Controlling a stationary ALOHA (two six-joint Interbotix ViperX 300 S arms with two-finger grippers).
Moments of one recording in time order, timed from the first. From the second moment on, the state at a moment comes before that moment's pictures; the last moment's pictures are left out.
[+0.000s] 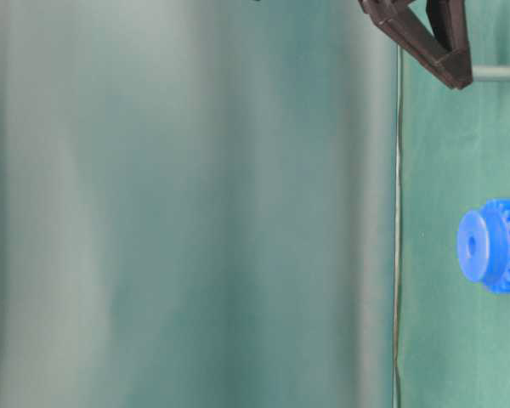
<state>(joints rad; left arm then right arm) -0.01 -0.96 1.18 0.01 -0.20 0.00 -0.21 0.06 1.12 0.04 -0.72 -0.02</state>
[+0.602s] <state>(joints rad) -0.01 -0.96 1.18 0.01 -0.19 0.00 -0.21 -0.23 1.07 0.03 -0.40 -0.02</state>
